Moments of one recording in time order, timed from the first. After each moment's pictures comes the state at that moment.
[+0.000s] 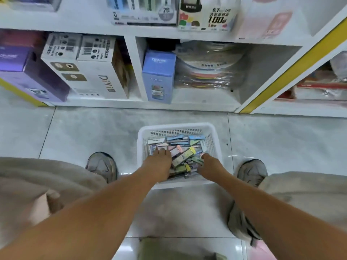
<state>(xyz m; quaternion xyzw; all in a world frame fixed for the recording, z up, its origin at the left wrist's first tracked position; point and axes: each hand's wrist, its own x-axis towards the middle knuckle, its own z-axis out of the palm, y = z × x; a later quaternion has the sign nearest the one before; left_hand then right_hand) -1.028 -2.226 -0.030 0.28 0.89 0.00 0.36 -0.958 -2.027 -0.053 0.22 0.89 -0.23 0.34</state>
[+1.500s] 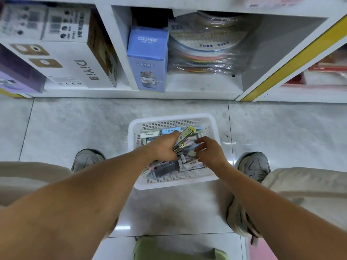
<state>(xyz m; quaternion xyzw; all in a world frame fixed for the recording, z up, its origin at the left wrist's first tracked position) -1.080 -2.188 -0.052 0.29 0.82 0.19 0.44 -0.980 -2.019 -0.060 0.34 0.79 -0.47 0.19</state>
